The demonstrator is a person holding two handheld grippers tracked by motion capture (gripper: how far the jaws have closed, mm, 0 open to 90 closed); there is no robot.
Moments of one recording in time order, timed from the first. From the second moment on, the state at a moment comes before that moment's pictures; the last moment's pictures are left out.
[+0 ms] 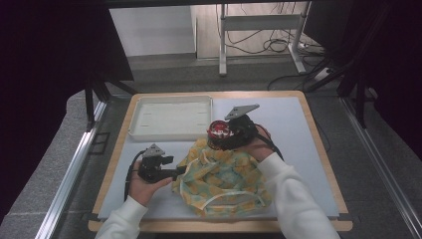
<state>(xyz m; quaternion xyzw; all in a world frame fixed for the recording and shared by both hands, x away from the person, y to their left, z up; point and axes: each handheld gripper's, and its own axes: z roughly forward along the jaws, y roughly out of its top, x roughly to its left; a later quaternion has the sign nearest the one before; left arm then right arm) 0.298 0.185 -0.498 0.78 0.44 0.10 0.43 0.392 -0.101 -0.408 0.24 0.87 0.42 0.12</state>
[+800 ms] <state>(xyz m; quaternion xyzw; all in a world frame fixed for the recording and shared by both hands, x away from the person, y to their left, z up) 0.298 0.185 -0.499 0.78 0.45 0.10 0.43 0.425 -0.085 -0.416 0.24 0.87 0.41 0.11</state>
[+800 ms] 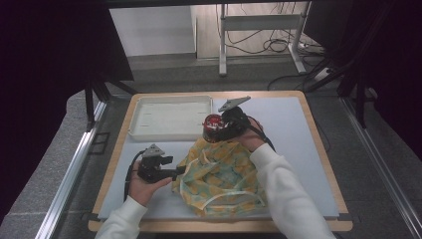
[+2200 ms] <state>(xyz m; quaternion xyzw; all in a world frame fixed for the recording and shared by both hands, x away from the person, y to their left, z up) 0.299 0.189 -0.500 0.78 0.45 0.09 0.43 0.464 -0.052 -0.425 0.27 0.87 0.40 0.12</state>
